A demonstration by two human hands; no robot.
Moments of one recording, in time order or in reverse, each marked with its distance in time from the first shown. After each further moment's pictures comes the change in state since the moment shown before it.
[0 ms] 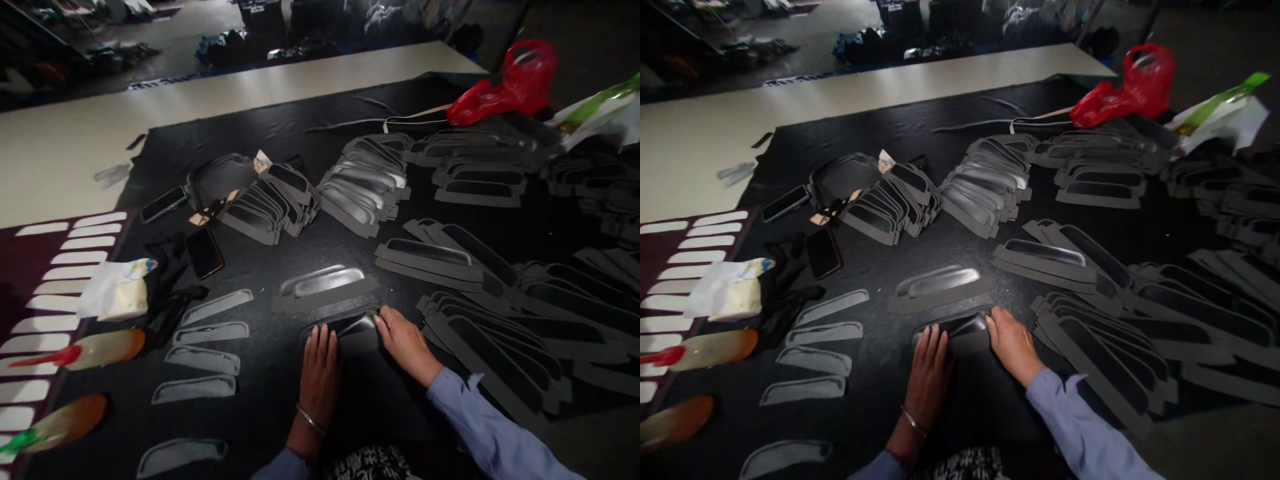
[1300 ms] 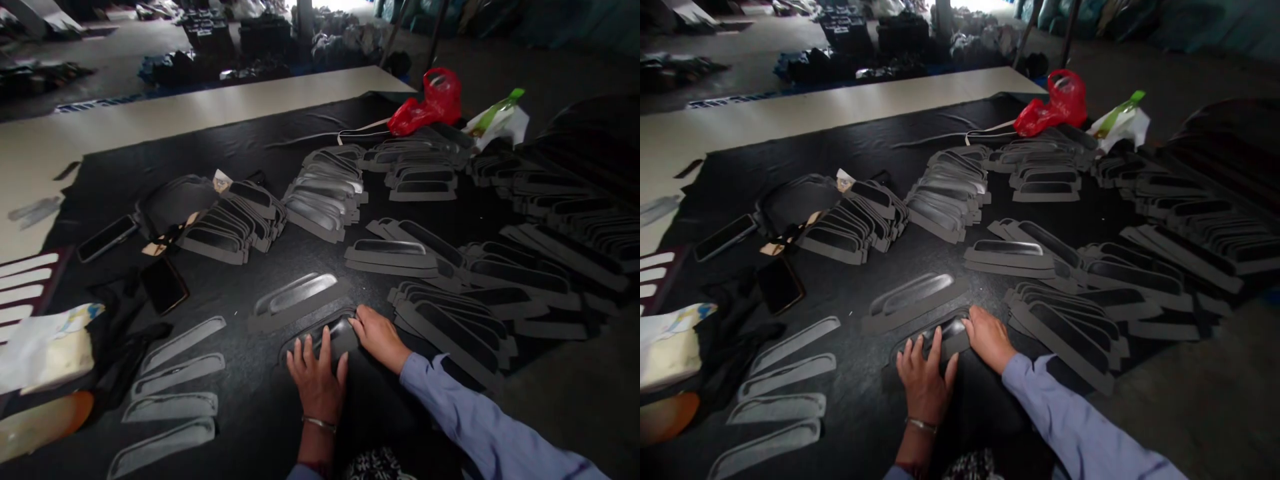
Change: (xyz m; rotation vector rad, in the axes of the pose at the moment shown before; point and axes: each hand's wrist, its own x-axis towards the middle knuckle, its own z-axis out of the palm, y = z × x) left_hand 0.022 0.029 -0.001 -0.027 0.012 -0.188; right_hand -0.001 -0.012 -0.006 0.011 -0.014 0.116
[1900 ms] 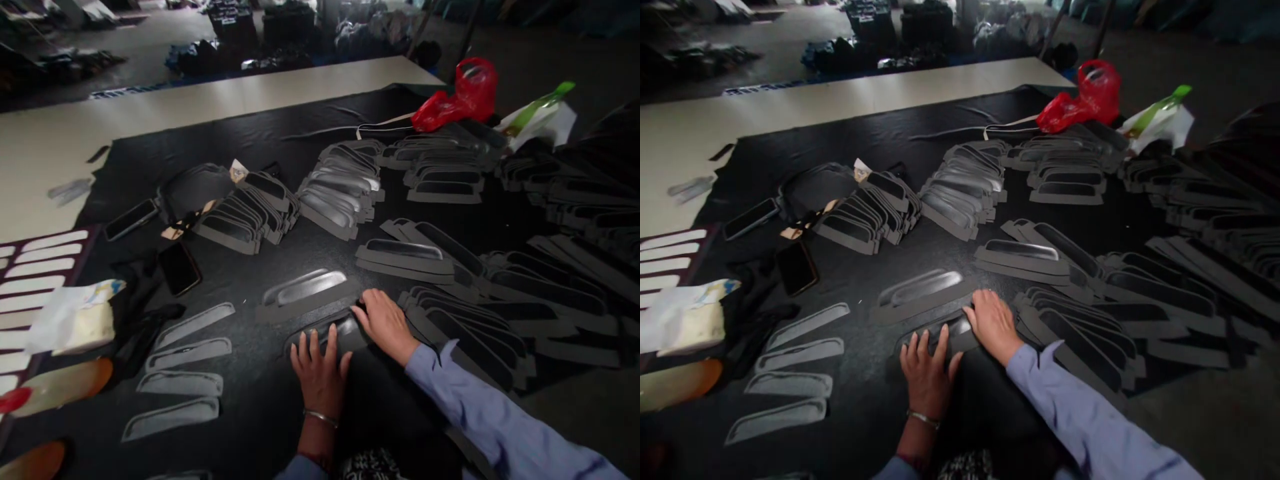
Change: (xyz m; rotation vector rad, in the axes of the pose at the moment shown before) left_hand 0.002 0.006 -0.001 0.002 0.007 -0.057; right_hand 0.018 -0.005 -0.020 -0.148 0.165 -0.156
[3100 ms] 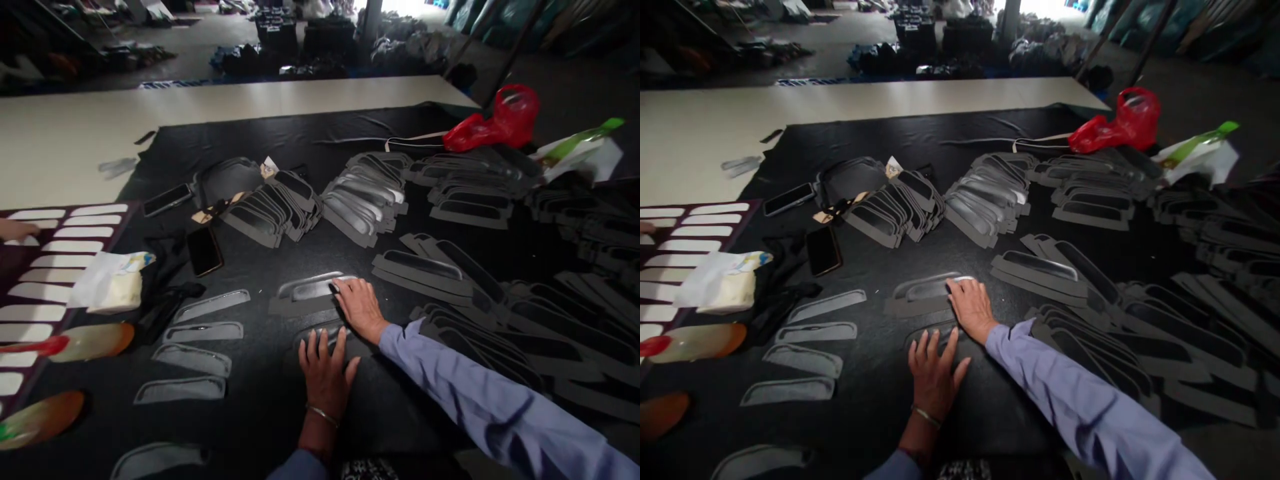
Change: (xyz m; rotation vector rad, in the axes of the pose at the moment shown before) left_hand -0.004 -0.001 0.008 -0.112 0.035 -0.099; right_hand 0.053 -0.030 0.034 -0.101 0.154 -0.365
